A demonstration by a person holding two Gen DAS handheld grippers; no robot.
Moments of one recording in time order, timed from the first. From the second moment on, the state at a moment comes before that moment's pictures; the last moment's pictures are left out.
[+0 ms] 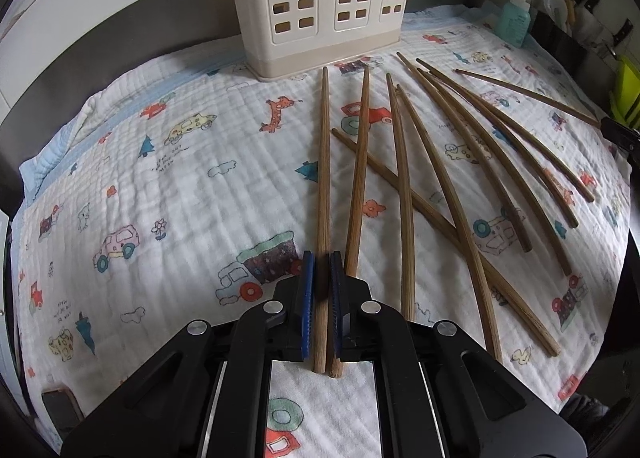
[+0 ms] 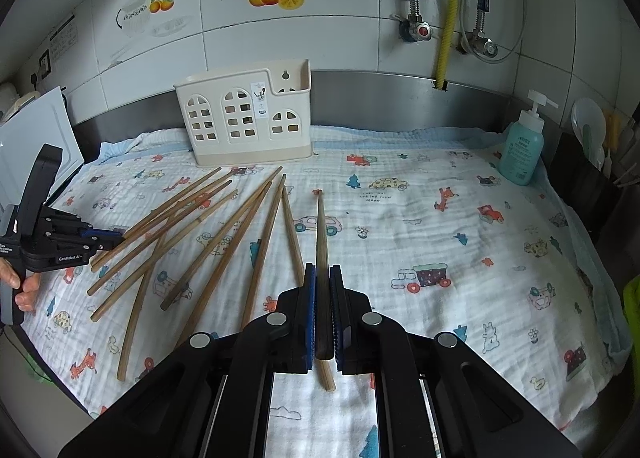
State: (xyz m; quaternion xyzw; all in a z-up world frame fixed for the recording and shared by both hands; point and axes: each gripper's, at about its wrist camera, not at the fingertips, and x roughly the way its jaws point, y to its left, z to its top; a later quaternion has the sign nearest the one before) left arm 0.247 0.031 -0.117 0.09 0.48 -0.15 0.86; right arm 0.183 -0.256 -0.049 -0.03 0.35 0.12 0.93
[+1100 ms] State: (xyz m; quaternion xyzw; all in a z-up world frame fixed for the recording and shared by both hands) left arm 0.244 0.035 0.007 0.03 0.31 -0.14 0.94; right arm 0.245 -0.234 0.060 -0.02 0.25 0.19 0.95
